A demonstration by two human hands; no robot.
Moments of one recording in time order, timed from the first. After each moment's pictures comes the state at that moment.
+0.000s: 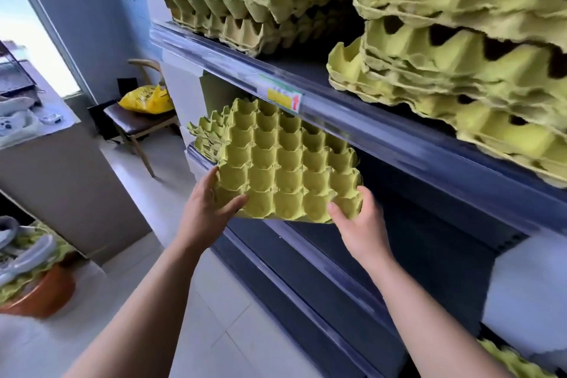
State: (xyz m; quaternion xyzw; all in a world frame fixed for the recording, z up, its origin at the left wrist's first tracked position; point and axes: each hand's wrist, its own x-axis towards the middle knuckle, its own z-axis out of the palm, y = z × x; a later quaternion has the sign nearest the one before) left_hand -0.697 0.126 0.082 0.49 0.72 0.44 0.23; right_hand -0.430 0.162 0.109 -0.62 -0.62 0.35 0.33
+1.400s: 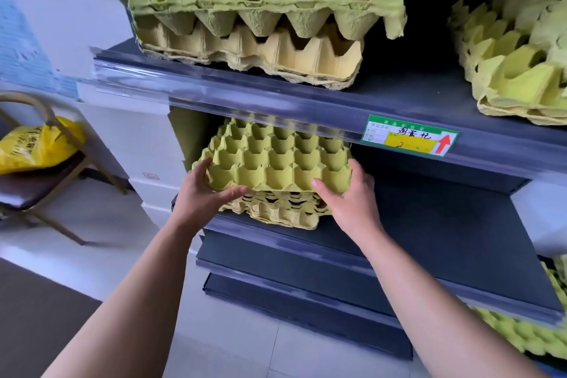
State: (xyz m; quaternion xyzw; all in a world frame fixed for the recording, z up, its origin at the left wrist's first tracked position) left_hand -0.903 0.351 0.071 0.59 0.60 0.37 0.40; right_hand -0.648 0.277 0.103 -0.75 -0.50 0.23 0.37
